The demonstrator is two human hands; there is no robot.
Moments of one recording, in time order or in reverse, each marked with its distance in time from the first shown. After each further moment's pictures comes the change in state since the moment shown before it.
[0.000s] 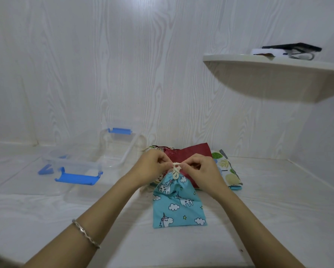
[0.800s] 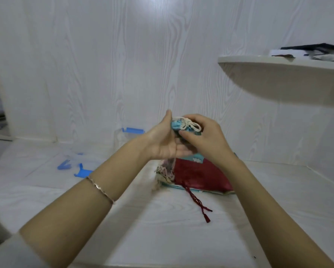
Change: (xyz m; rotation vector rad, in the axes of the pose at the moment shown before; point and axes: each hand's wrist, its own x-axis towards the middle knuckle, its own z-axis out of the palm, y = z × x) left_hand 0.031 0.049 -0.043 -1.104 -0.375 -0.472; right_hand 0.050 -0.084 -0.008 0.075 0.021 -0.289
